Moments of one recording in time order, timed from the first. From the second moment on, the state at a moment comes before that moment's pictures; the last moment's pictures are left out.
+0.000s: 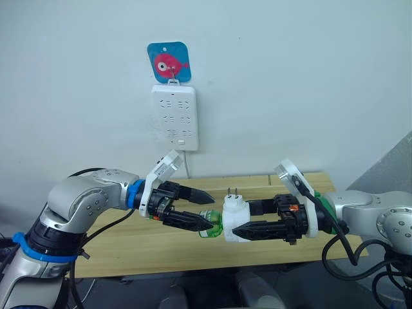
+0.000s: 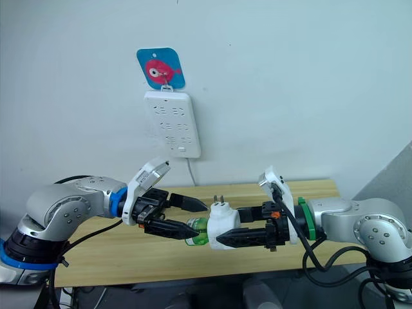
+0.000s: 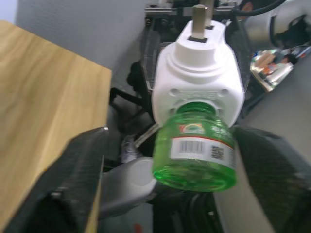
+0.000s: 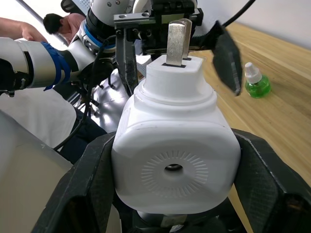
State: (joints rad) left arm -0.46 0.84 -0.14 -0.29 -0.91 0.97 -1.23; right arm -0.36 -0.82 0.07 -0.57 1.48 1.11 0.48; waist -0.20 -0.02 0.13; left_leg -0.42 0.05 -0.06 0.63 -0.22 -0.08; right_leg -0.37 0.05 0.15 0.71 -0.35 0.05
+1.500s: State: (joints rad) left arm -0.17 0.56 -0.11 -0.11 -0.33 -0.44 -1.30; right arm -0.33 -0.78 0.05 -0.45 1.60 1.13 0.30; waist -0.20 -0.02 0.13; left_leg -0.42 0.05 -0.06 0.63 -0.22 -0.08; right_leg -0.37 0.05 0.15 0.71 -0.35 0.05
